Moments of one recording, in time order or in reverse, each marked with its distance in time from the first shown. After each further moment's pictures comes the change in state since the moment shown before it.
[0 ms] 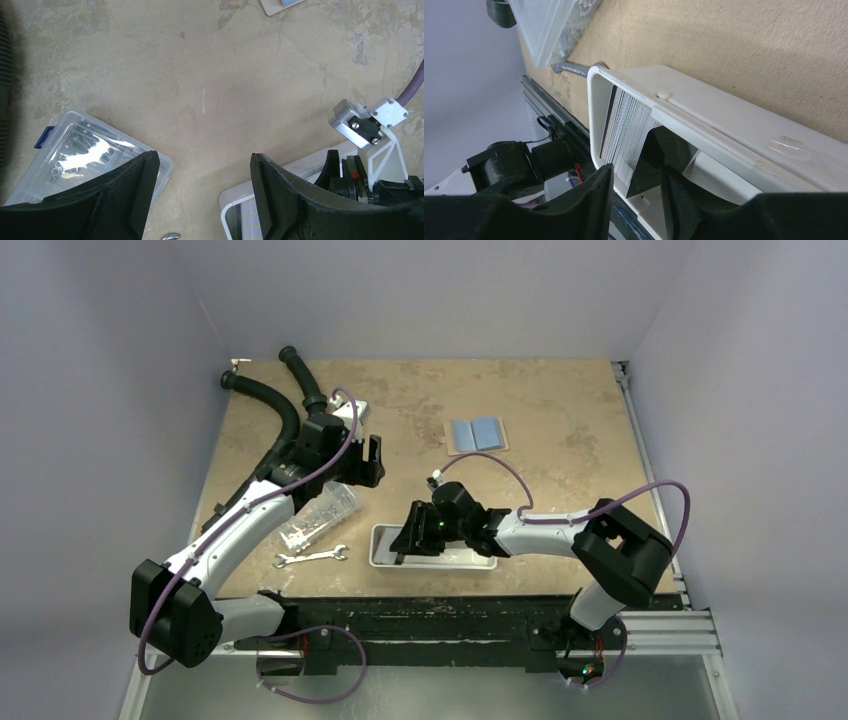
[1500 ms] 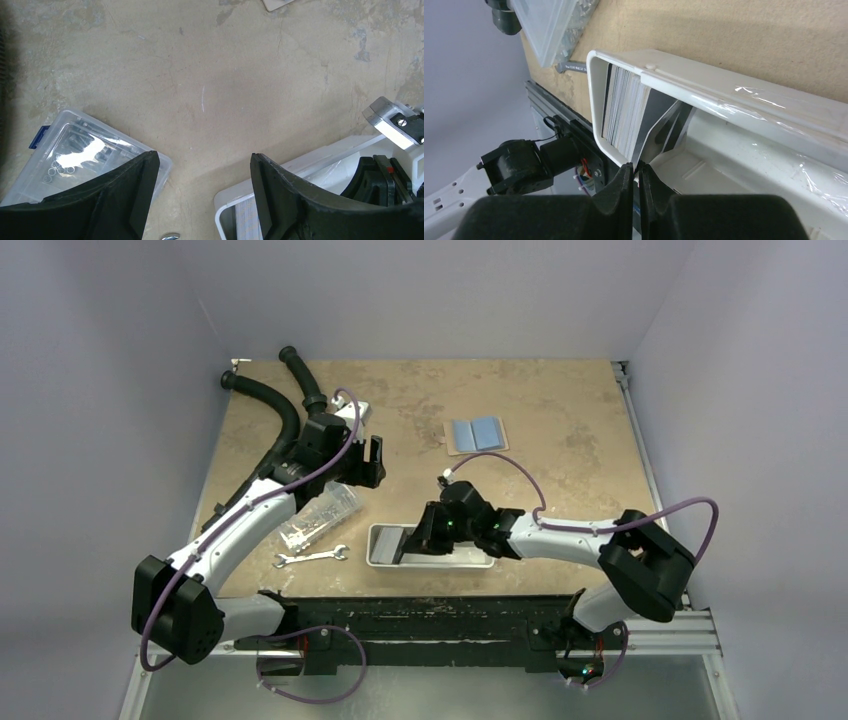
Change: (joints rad) left arm 0.000 0.014 0.000 0.000 0.007 0.000; right arm 0.000 -0.117 -0.022 -0.109 0.032 0.036
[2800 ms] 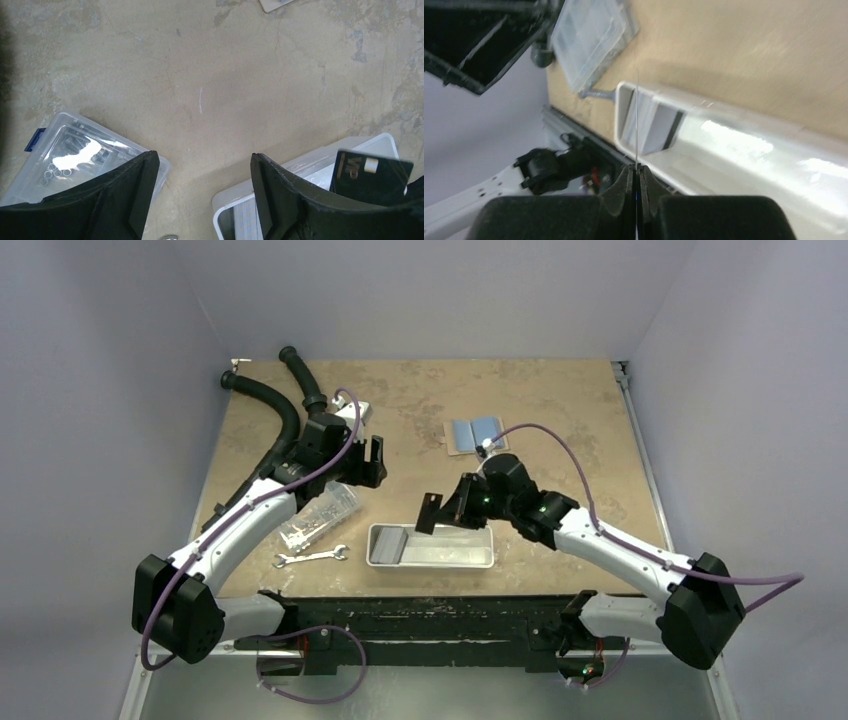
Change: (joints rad) left arm 0.000 0.006 0.000 0.003 0.005 -0.003; right arm -0.154 -0.291 0.100 -0.363 -0.008 -0.087
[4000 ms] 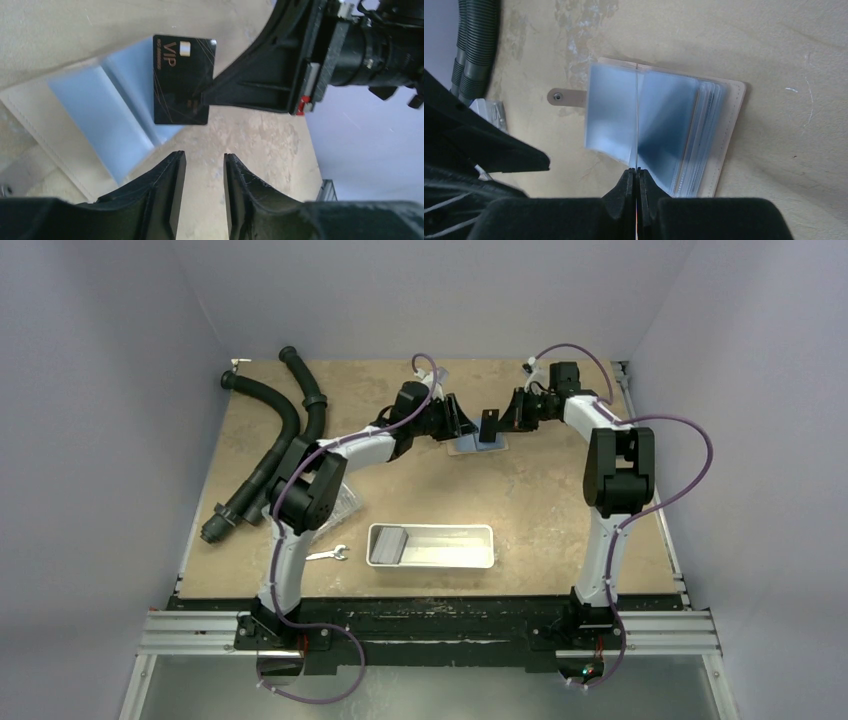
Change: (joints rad) left arm -0.114 0.898 0.511 0.711 0.336 -0.520; right arm -0.767 0.952 0.812 -0.150 -0.498 -0.915
